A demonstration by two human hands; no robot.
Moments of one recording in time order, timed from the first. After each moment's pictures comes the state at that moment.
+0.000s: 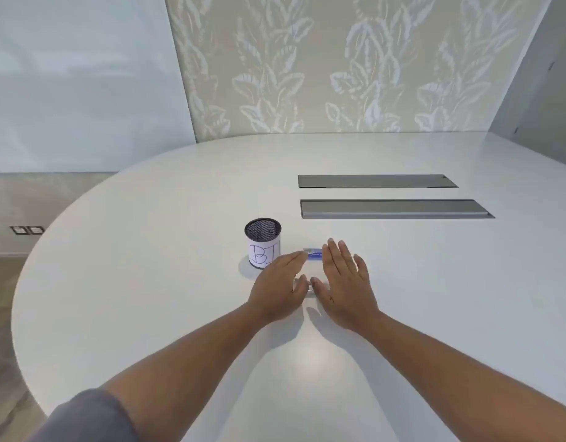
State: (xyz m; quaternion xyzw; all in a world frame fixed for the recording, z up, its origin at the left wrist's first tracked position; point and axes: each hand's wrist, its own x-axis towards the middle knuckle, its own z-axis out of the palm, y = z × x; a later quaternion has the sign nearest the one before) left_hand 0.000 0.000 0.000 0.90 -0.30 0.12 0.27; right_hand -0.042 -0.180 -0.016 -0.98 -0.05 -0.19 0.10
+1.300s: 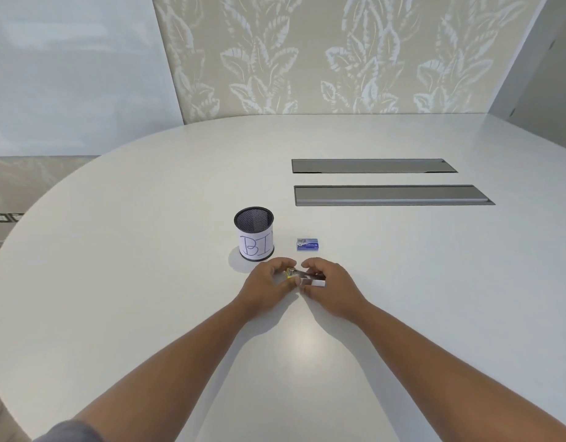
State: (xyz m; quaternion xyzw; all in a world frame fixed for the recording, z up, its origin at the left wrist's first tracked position) left_hand 0.026 0.011 -0.031 0.83 -0.18 -0.10 0.51; right_hand -0.020 -0.181 -0.026 -0.90 -0.01 -0.04 0.44
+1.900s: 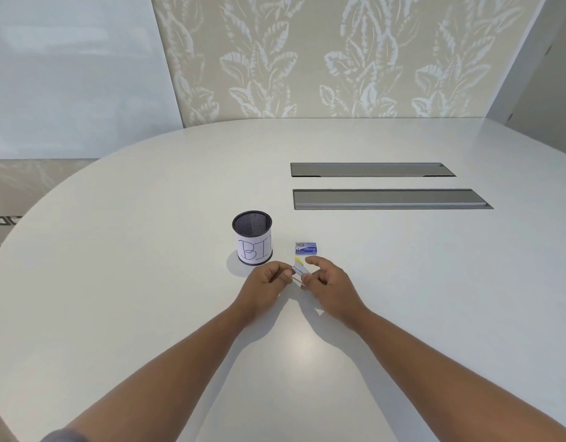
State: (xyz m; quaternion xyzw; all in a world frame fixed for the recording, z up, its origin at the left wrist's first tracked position) left_hand 0.024 0.008 -0.028 0.77 -0.15 -0.12 0.61; right_hand -0.020 -0.176 -0.026 -0.82 0.04 -0.04 0.57
